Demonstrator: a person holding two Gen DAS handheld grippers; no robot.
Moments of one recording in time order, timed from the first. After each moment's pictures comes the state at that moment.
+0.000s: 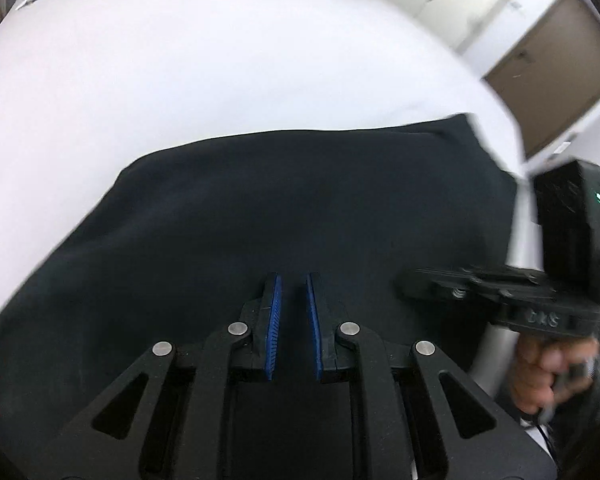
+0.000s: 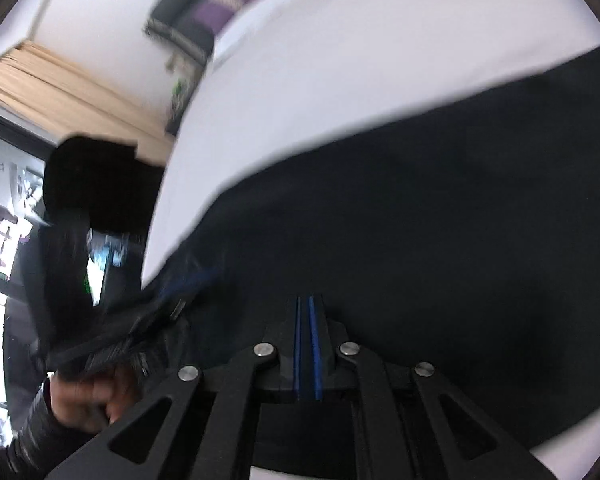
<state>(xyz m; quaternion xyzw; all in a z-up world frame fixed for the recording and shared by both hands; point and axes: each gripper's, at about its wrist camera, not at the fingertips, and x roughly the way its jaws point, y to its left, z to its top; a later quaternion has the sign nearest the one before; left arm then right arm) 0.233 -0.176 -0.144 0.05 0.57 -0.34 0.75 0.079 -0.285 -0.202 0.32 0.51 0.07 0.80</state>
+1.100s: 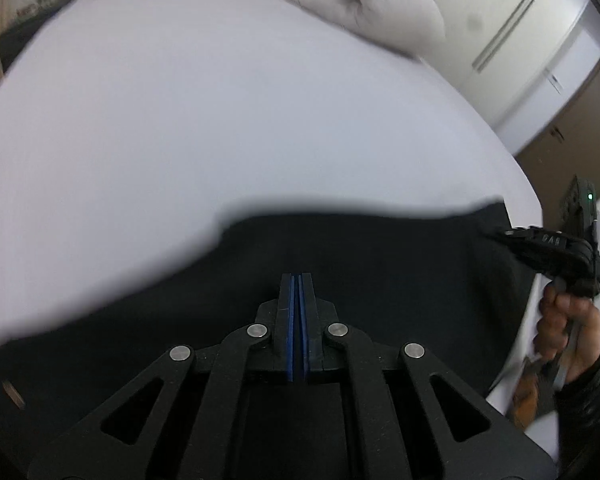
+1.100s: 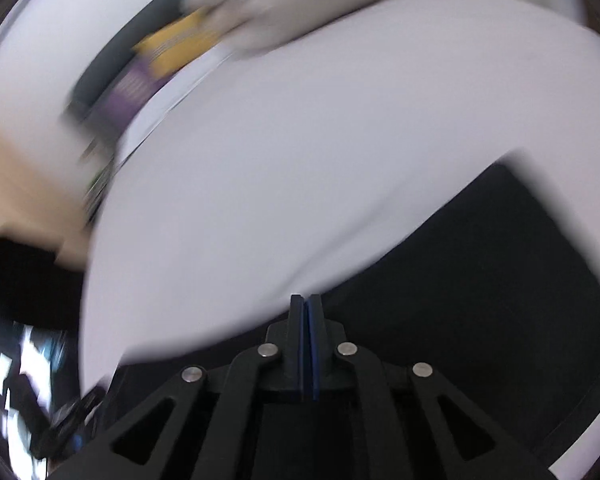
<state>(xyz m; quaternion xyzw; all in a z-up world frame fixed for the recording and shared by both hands) 0.226 -0.189 -0.113 -0.04 0.53 -0.28 0.80 0.093 -0.355 -0.182 0.32 0.45 -0.03 0.83</state>
